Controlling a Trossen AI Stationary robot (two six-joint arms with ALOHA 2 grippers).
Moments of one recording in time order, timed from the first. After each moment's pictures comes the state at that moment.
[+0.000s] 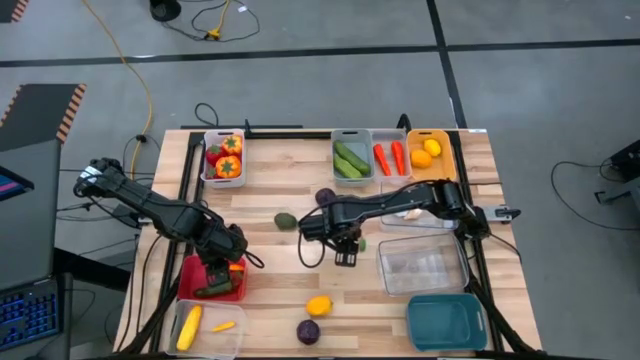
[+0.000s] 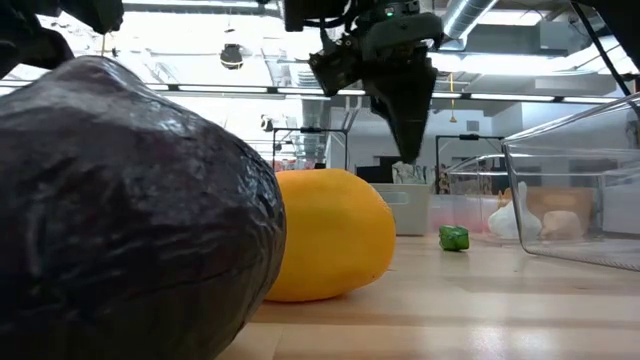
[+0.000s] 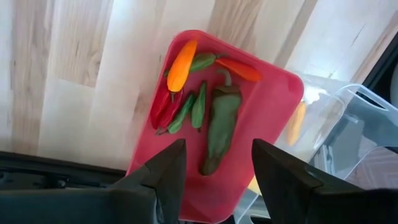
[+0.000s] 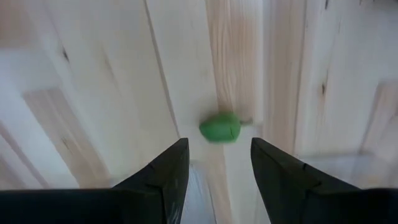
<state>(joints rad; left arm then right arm) -0.42 1.23 1.03 -1.24 0.22 -0.84 0.13 2.17 1.96 -1.50 0.00 0.26</state>
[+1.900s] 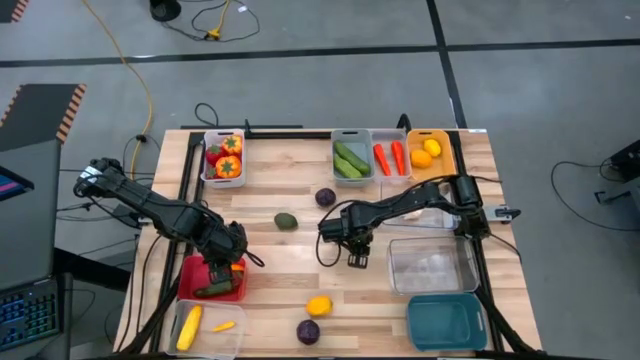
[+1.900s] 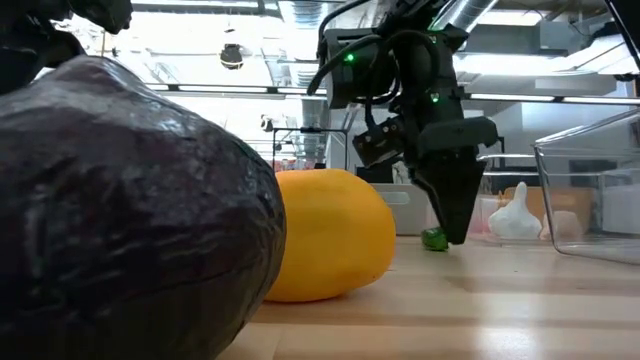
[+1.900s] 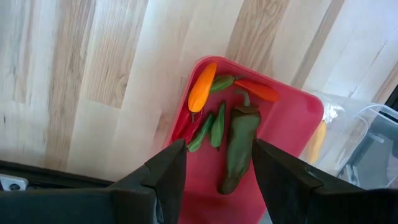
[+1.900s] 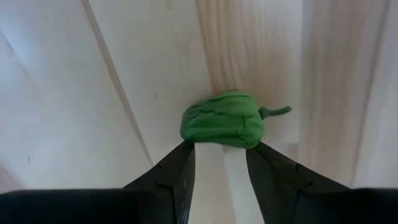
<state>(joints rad) -0.43 1.23 1.03 -1.24 0.12 -0.81 0.10 2.03 1.42 -1.04 -0.05 0.29</state>
